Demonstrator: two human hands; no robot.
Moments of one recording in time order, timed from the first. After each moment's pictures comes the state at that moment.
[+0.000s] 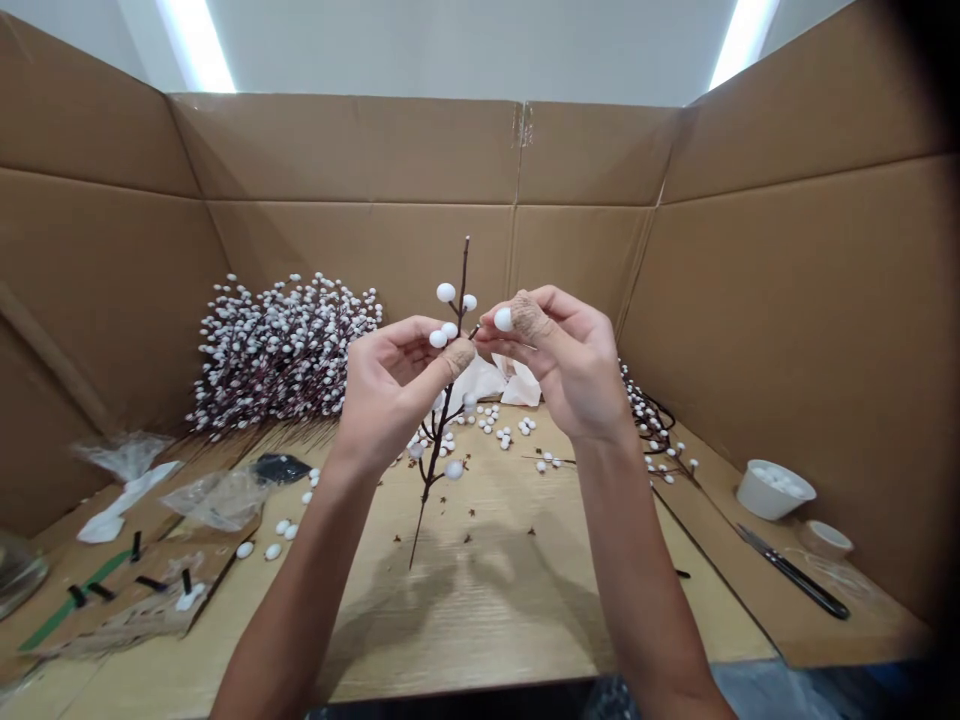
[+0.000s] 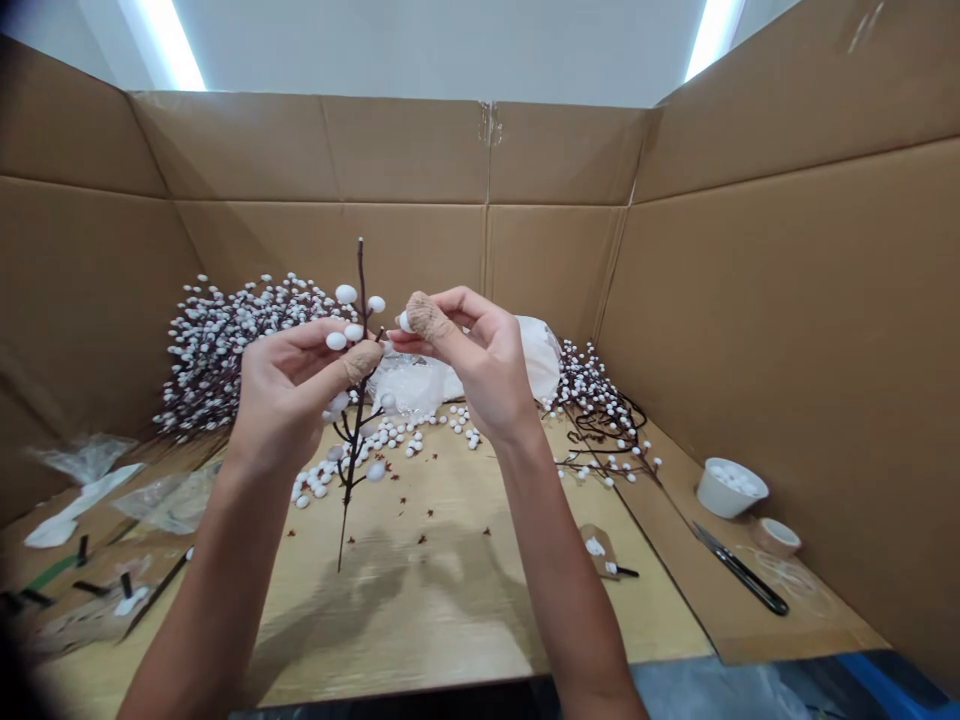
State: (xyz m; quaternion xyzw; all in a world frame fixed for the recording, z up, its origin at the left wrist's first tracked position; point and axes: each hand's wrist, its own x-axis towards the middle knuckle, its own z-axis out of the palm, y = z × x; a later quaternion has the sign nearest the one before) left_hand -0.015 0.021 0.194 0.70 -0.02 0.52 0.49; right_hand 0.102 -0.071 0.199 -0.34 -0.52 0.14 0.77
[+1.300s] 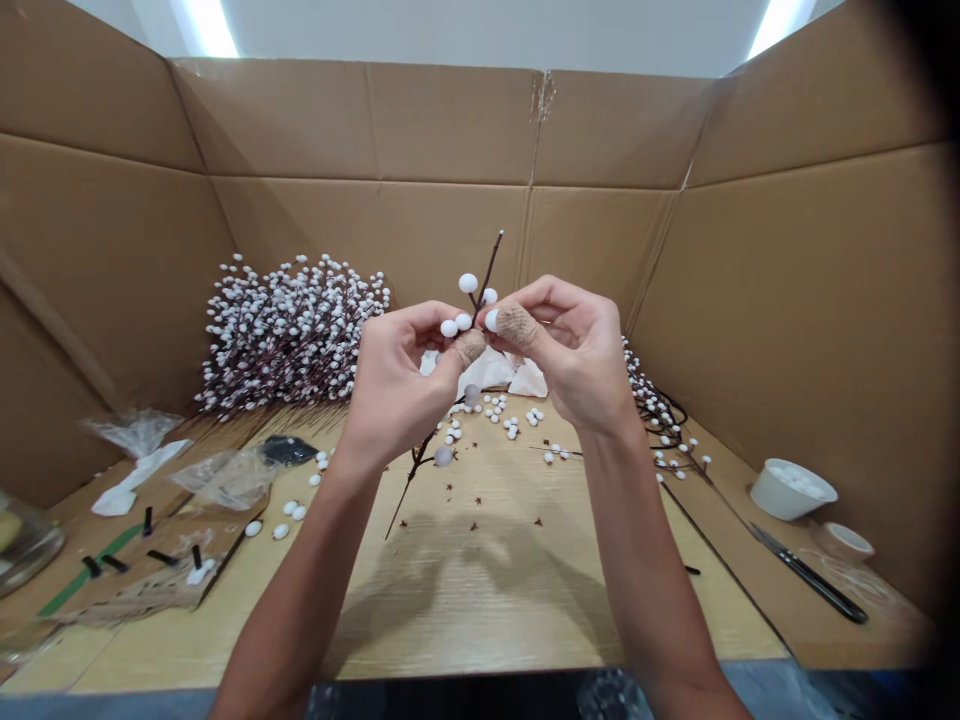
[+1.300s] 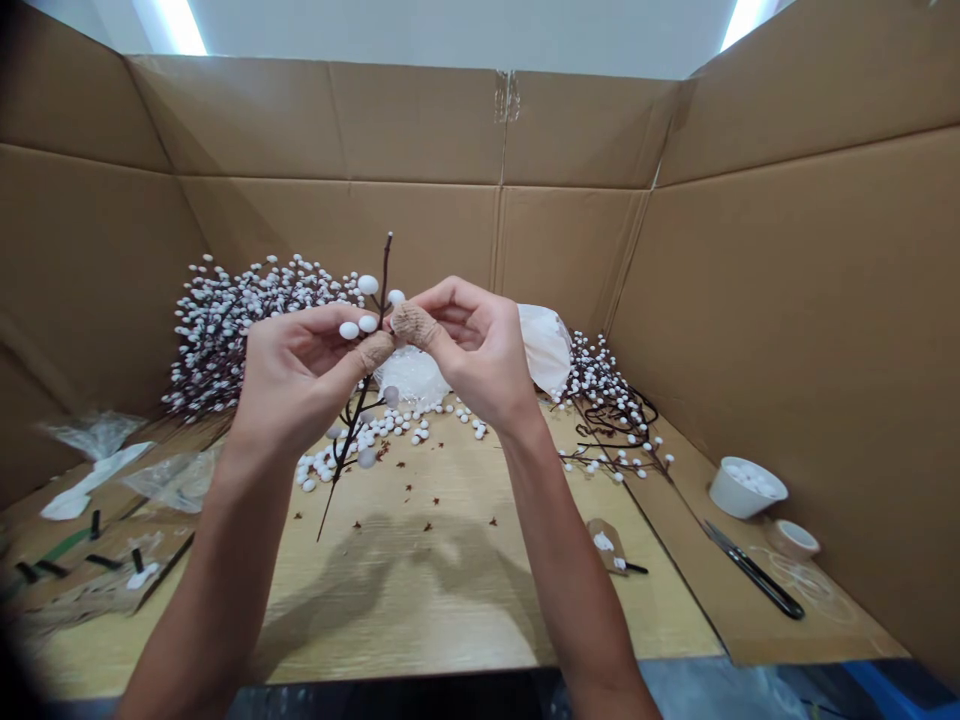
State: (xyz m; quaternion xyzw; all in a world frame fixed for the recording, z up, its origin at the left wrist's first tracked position) left_hand -0.015 0.022 0.194 0.75 0.01 0.52 0.41; right_hand 0.106 -0.058 0.189 -0.38 -0.58 0.09 0.72
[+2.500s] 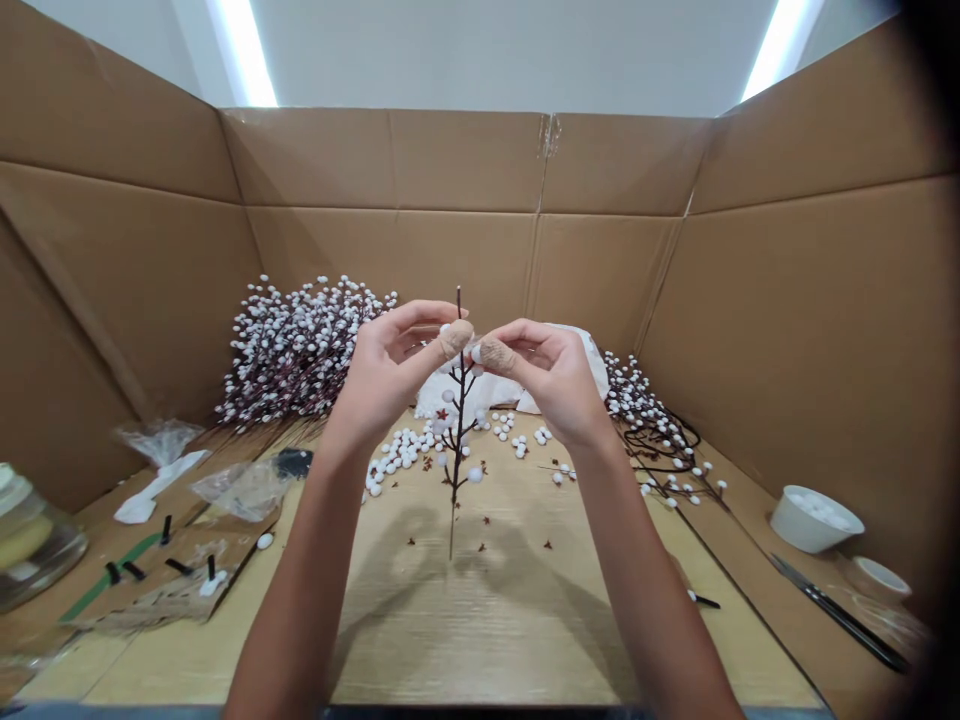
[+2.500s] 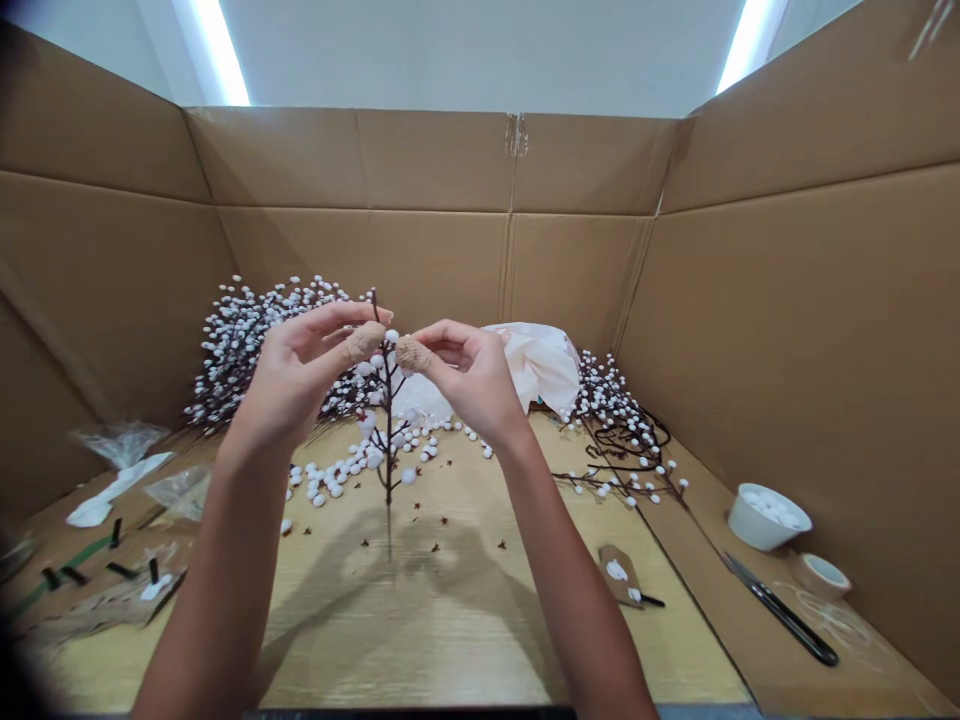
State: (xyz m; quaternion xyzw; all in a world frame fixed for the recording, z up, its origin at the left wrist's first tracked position) left_hand -0.028 0.051 0.203 0.75 0.02 0.50 0.44; right_hand 0.103 -0.042 0.184 -0.38 -0.56 0.16 0.72
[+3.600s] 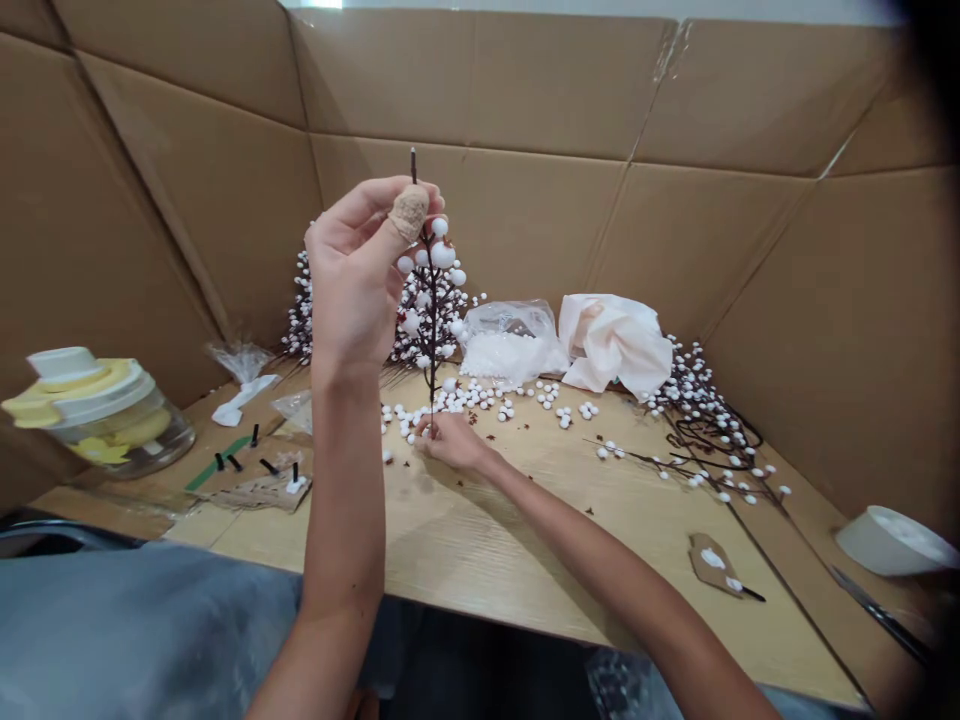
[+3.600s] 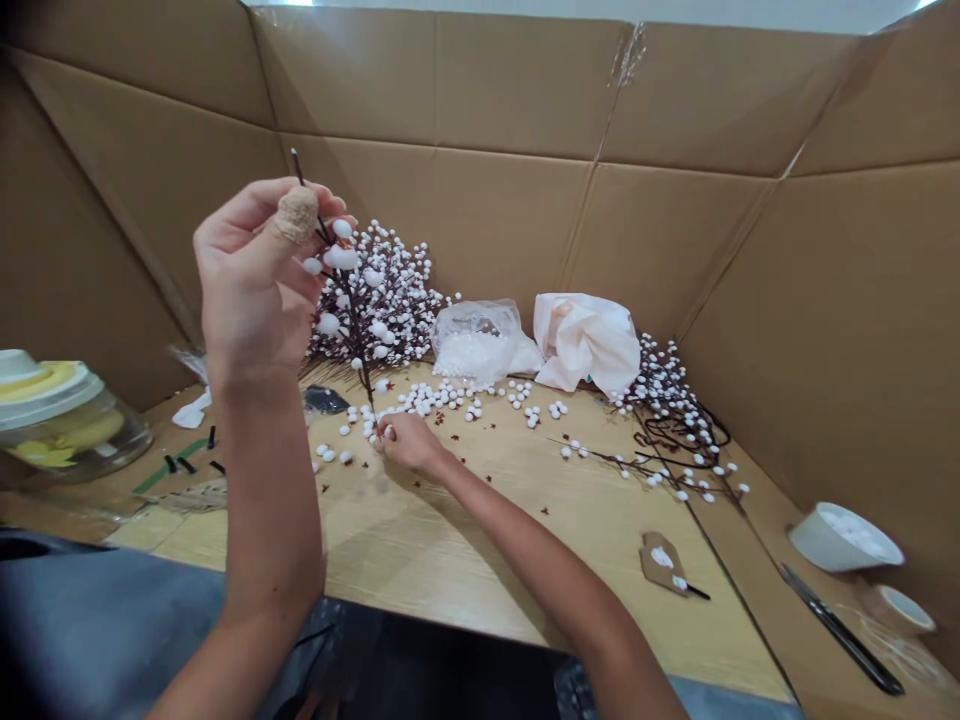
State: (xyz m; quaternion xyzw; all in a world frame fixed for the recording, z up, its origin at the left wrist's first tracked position) left_hand -0.077 0.090 0.221 0.63 -0.02 0.62 0.46; right_hand 0.021 0.083 0.016 -0.61 -0.67 0.22 0.35
